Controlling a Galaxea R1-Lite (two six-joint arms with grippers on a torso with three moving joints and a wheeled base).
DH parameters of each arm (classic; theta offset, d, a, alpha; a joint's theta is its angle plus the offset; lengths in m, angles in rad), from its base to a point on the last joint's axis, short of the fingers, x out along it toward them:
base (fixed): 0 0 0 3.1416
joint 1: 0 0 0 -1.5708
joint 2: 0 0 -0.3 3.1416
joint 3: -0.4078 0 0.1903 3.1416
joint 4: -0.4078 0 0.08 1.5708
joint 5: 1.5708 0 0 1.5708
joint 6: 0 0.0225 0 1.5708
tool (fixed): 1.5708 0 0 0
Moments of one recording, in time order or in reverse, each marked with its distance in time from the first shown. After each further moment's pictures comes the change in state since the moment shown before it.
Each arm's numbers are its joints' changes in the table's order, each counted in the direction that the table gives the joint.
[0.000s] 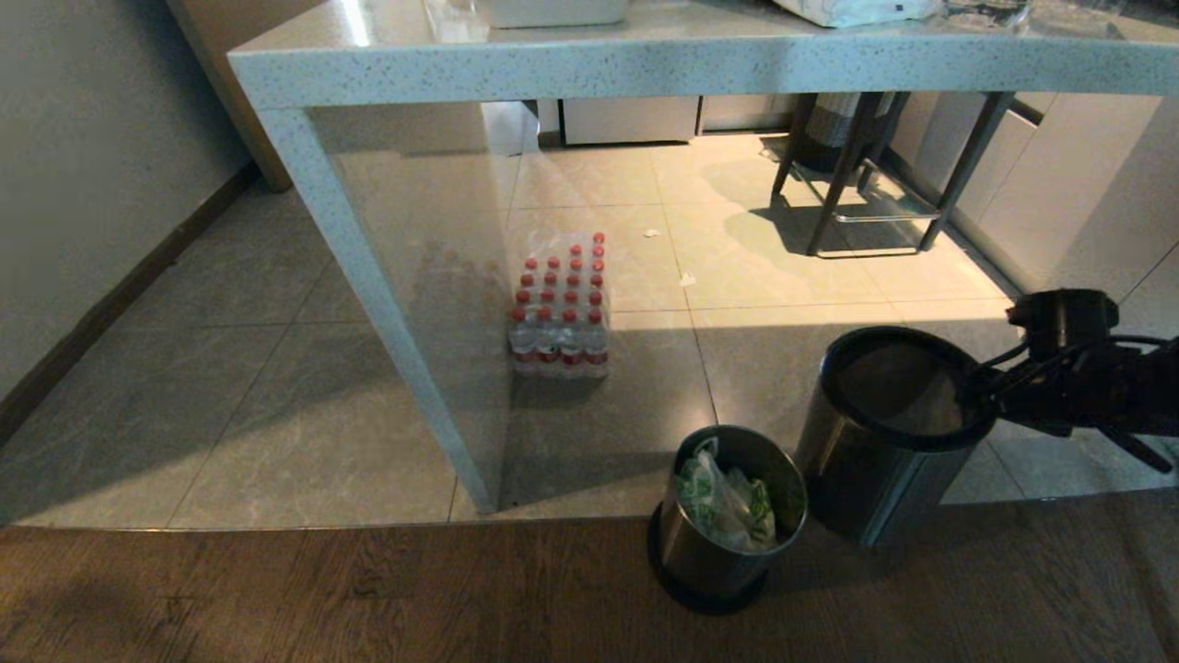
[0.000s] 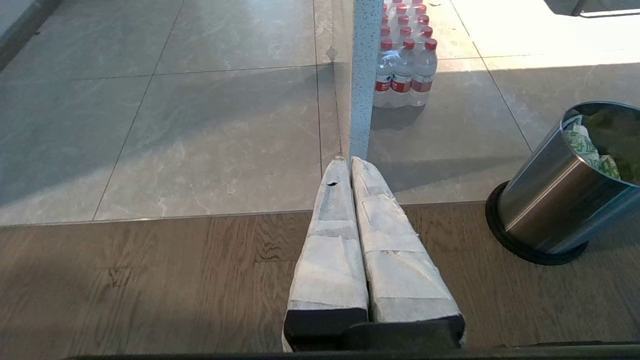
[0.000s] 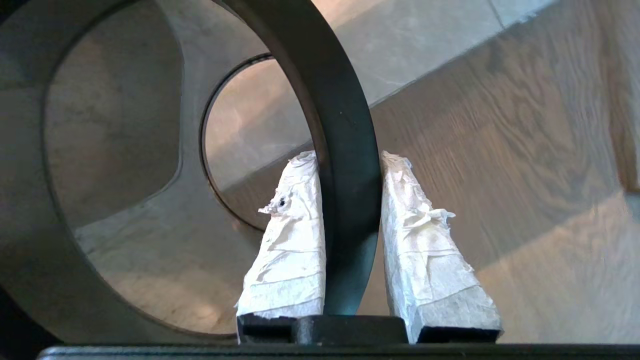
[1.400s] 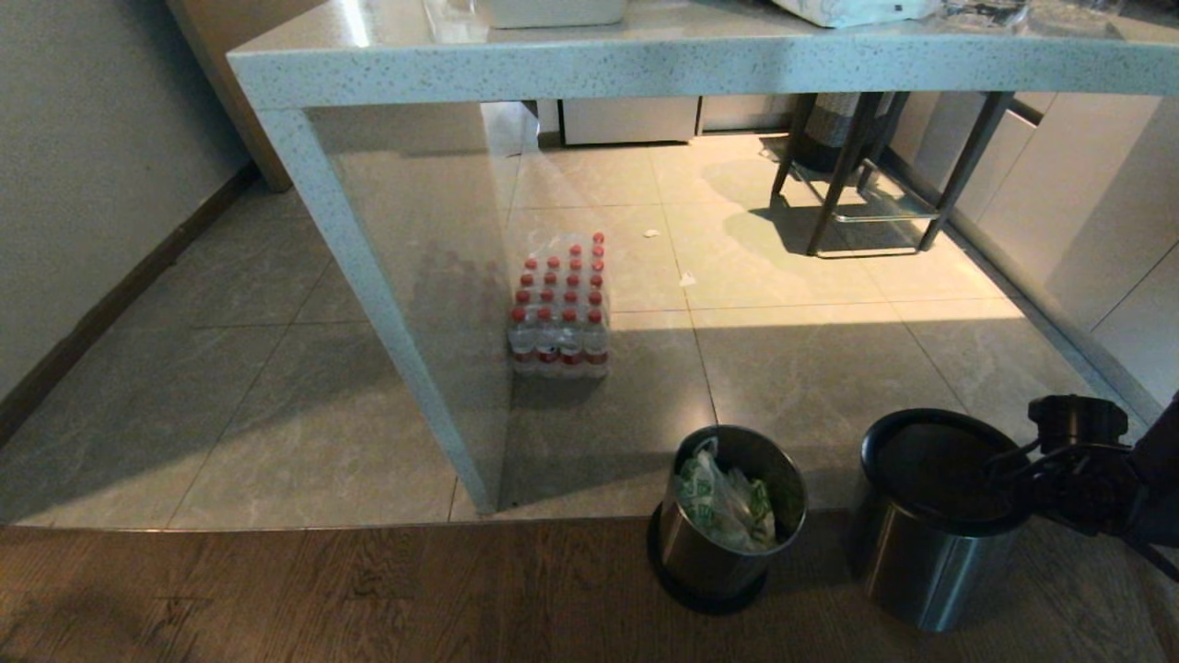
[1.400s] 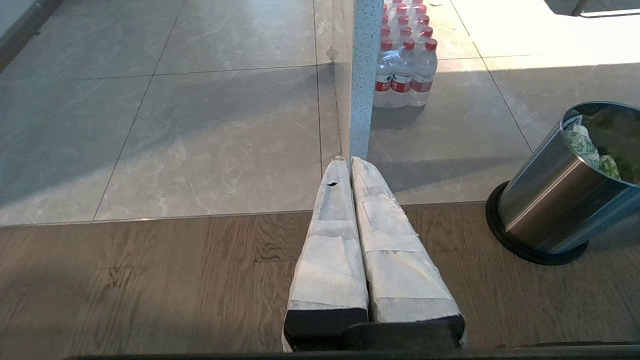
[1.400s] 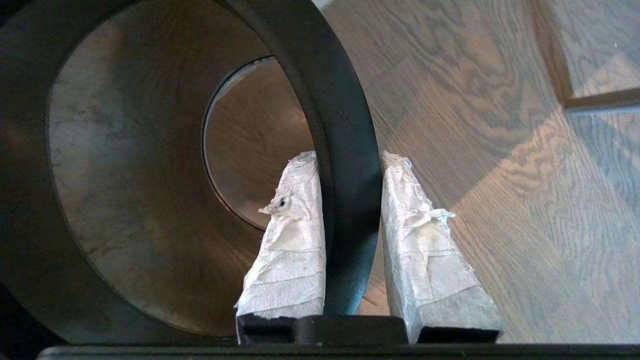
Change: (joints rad) left arm 0.000 0.000 0.000 0.000 0.000 0.000; right arm 0.131 -0.228 0.247 0.386 0.113 0.014
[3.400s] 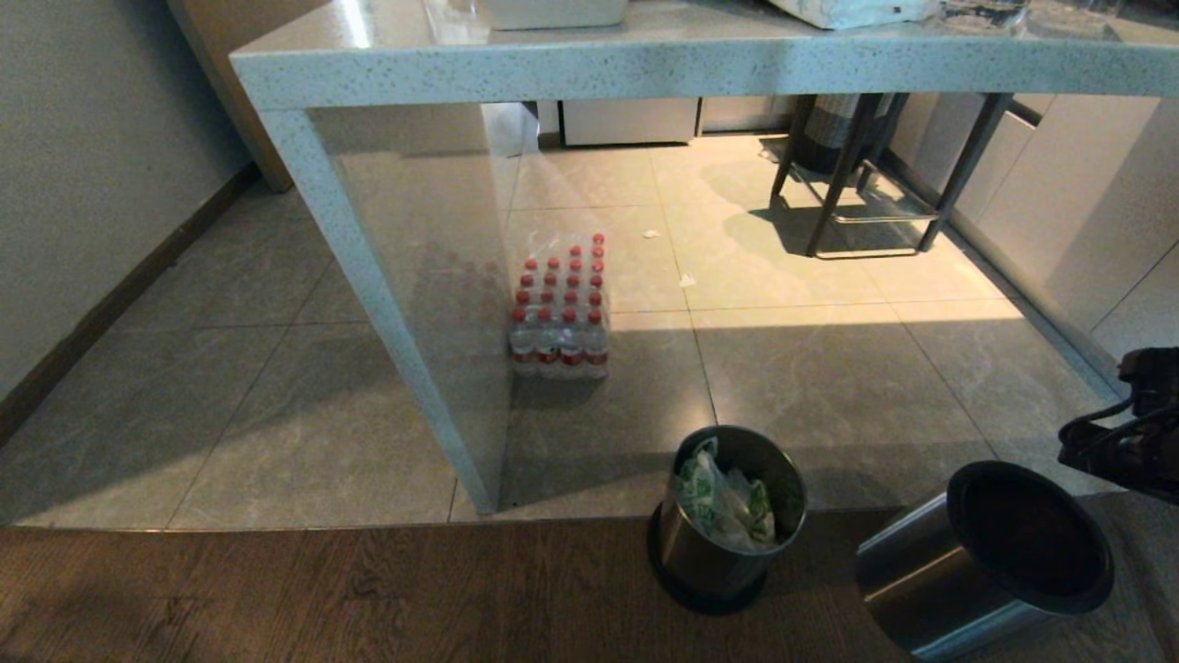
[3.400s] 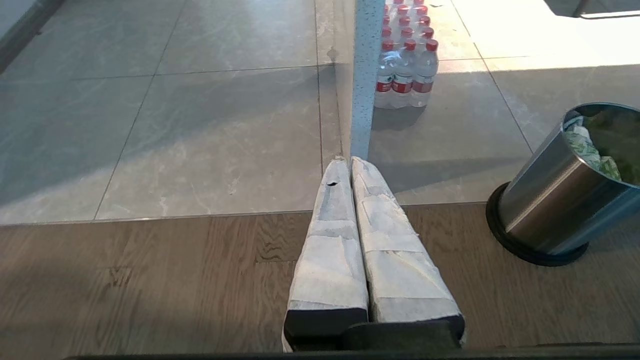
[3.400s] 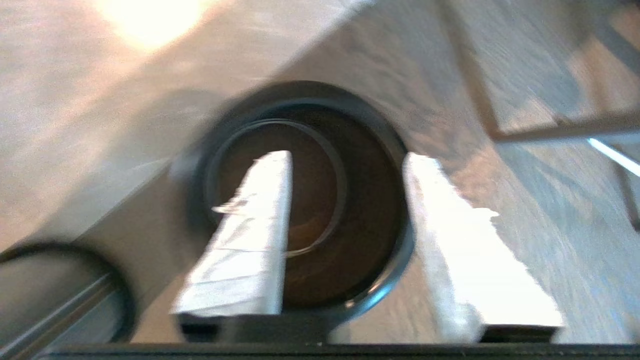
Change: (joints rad) left arm 0.000 0.000 0.000 0.000 -0.001 0.000; right arm 0.063 0.292 0.014 -0.207 -0.002 -0.091
